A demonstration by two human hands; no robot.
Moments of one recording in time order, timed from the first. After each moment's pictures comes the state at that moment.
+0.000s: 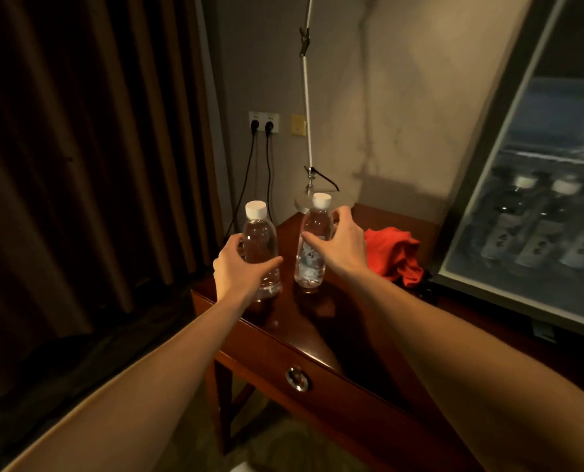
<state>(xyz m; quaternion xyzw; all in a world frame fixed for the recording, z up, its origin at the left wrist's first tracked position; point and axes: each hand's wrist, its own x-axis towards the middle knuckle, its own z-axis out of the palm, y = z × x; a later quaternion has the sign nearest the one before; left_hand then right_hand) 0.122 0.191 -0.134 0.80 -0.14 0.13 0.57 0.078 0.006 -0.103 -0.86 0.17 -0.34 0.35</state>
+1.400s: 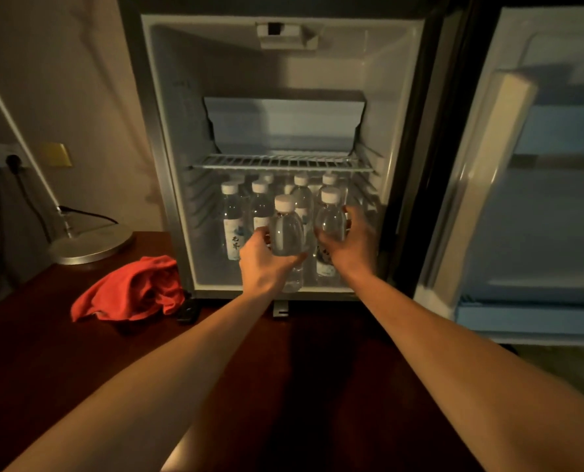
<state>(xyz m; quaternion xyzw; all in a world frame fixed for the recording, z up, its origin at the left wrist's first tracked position) -0.123 -0.176 -0.077 0.70 -0.40 -0.02 0.59 -0.239 -0.272 -0.063 -0.72 0.39 -0.51 0.27</state>
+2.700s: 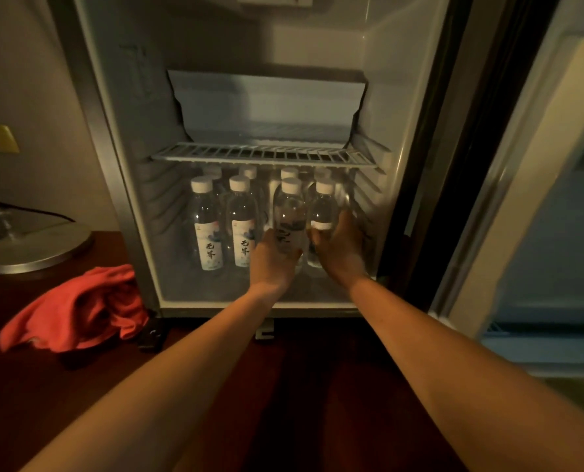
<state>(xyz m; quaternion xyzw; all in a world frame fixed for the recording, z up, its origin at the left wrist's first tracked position) -0.110 -0.264 -0.098 0.74 -0.42 -0.07 0.52 -0.205 -0.335 -0.083 -0.72 0.41 -0.46 0.33</state>
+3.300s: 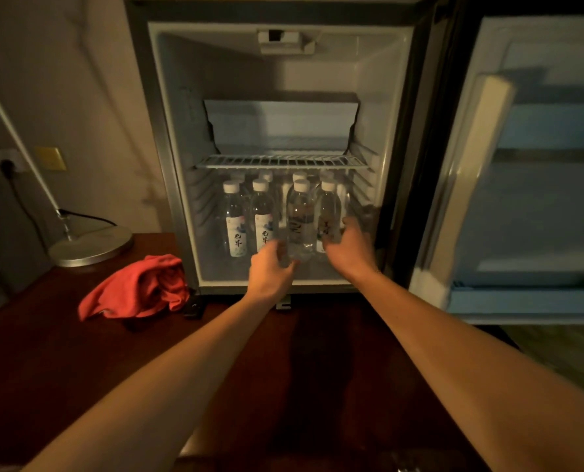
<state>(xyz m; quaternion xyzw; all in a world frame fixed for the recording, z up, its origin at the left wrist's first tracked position) -0.123 -0.162 -0.088 0.73 -0.48 -0.09 0.48 -0.252 -0.246 -0.053 -0.74 0.47 -0.38 0.29</state>
